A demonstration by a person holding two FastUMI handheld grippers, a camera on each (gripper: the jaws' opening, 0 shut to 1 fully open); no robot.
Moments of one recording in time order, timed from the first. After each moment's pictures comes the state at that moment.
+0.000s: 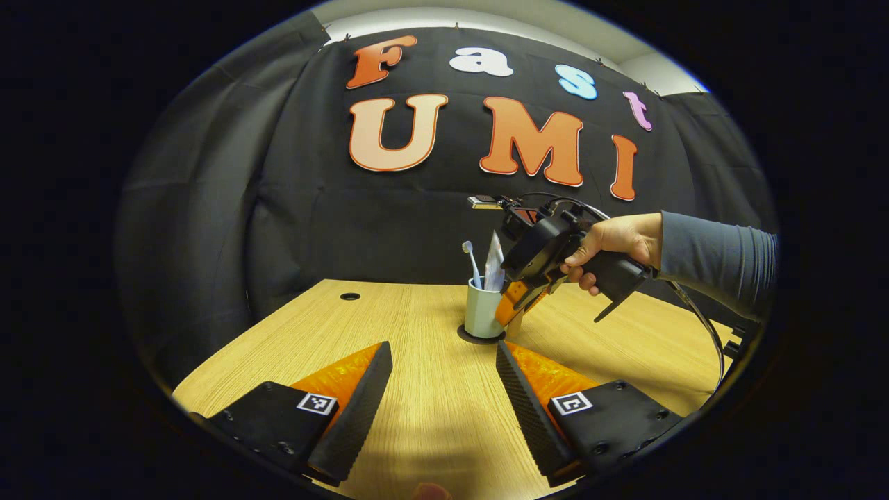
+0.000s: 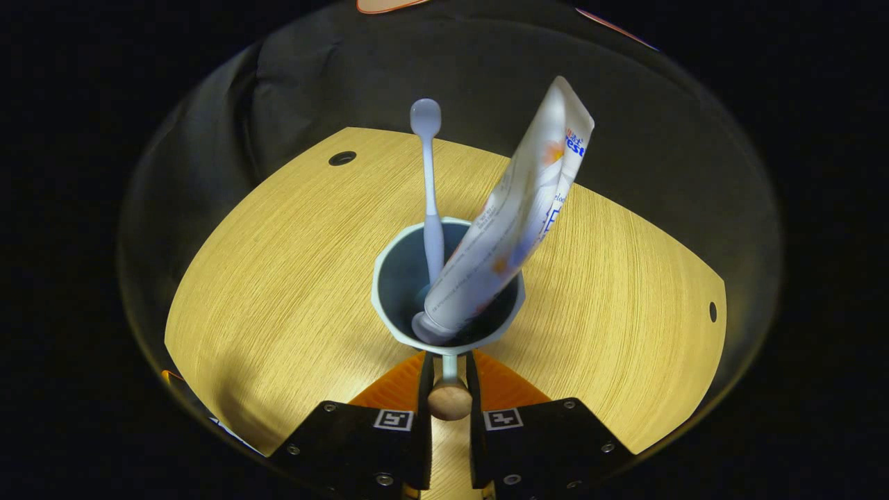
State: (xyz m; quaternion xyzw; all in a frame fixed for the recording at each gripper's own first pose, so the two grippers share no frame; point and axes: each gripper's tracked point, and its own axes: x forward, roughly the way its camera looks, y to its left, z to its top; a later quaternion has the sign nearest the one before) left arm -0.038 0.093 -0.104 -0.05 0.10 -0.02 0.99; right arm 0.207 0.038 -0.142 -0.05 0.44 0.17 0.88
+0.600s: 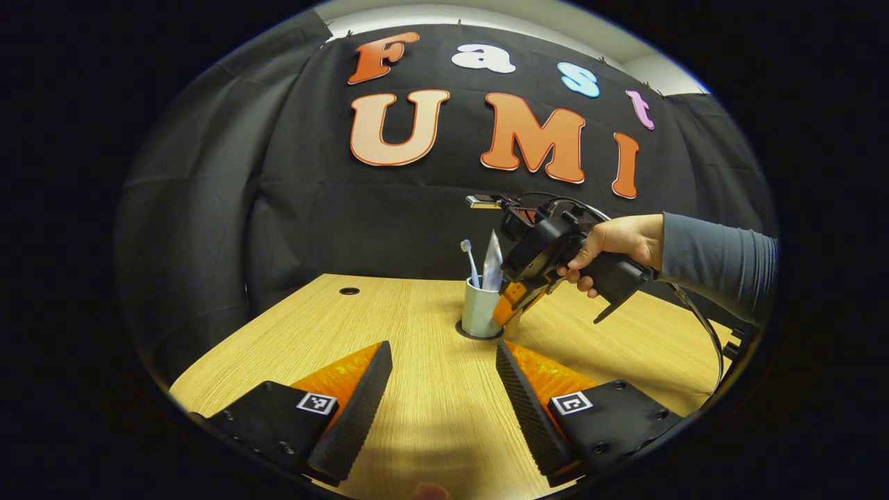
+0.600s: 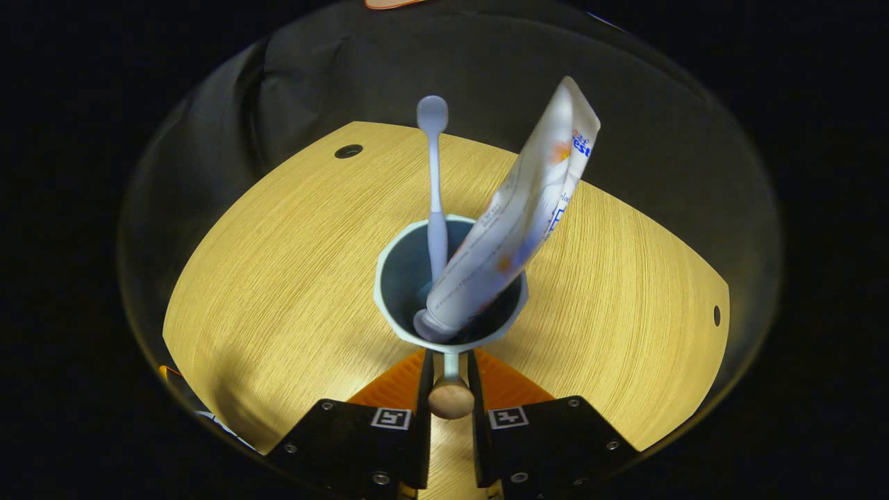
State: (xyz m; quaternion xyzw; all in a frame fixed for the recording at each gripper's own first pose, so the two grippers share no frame) left arm -0.039 0.090 -0.109 -0.05 0.11 -0.02 0.99; right arm 0.206 0.037 -0.139 -0.06 0.43 0.18 0.88
